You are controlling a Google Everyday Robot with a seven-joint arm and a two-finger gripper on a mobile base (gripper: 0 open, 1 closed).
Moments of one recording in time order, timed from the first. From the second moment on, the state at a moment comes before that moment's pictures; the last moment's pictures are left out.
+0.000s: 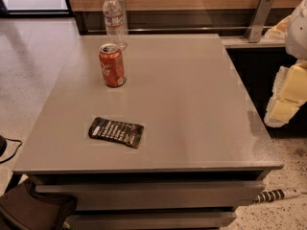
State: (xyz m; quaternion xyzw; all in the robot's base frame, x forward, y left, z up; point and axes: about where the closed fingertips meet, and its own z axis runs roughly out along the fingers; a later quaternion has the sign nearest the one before) arm 0.438 -0.214 0.984 -0.60 0.78 -0.04 0.17
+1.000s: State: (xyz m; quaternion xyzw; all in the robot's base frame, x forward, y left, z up) arm 0.455 -0.188 0.972 -0.58 0.77 0.00 0.26
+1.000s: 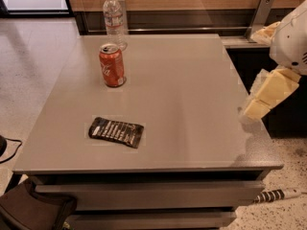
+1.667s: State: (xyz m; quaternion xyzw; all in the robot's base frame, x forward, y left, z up) arm 0.480 -0.125 0.930 -0.54 0.73 0.11 0.40
